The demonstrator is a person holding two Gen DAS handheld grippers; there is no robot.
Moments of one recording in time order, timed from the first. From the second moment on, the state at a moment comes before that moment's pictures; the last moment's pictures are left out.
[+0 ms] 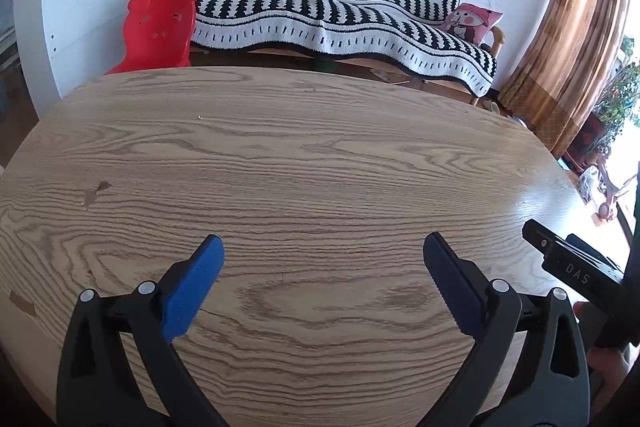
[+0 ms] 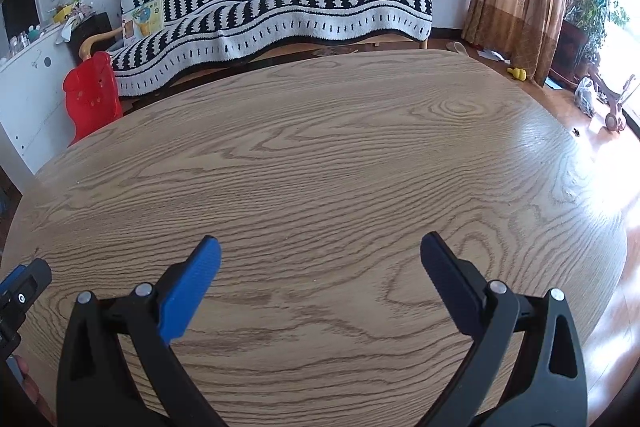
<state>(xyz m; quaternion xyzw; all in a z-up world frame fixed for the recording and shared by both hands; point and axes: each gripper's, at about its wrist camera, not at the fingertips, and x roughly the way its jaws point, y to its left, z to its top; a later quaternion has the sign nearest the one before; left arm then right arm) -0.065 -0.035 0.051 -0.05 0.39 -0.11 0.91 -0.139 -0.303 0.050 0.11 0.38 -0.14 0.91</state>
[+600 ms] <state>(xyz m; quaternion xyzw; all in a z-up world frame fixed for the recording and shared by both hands) -0.064 -0.032 0.048 -0.06 0.40 -0.11 0.91 -0.145 -0.316 0.055 0.12 0.37 -0.14 0.91</state>
